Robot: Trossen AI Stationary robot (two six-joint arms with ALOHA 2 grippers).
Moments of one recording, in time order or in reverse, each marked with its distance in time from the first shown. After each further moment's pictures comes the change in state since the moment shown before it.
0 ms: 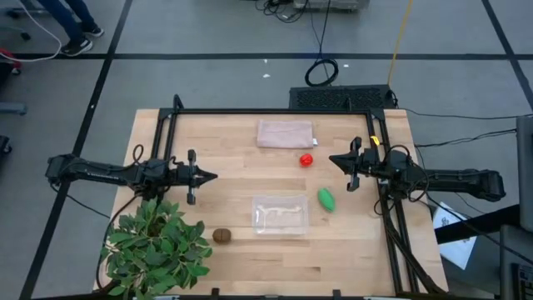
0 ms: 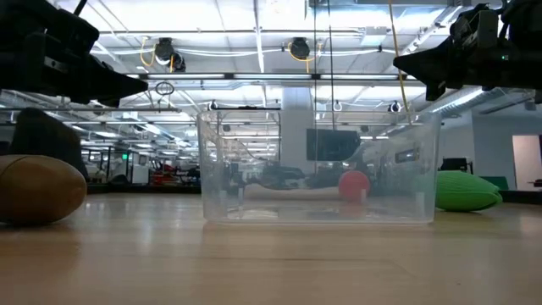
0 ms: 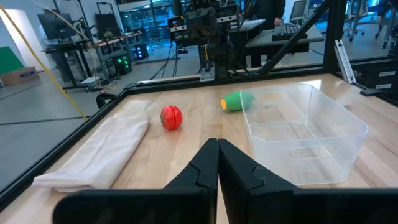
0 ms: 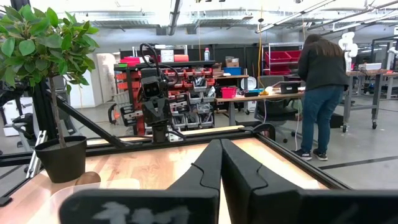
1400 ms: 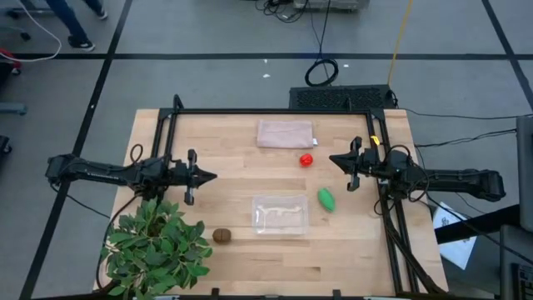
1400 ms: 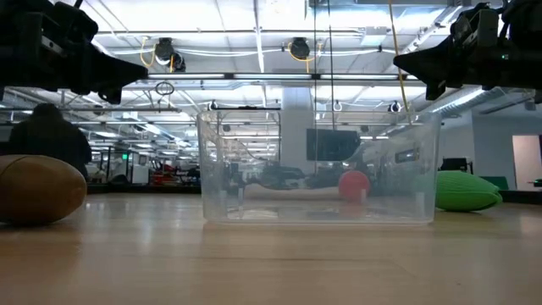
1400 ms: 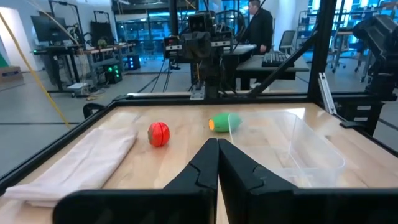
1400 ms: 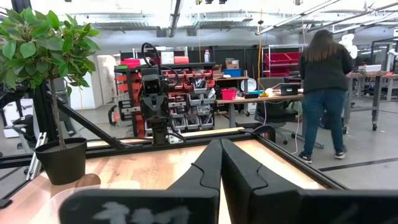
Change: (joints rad) left arm 0.000 0.000 0.000 0.073 0.038 -0.092; right arm 0.000 0.000 0.000 0.008 0.000 0.000
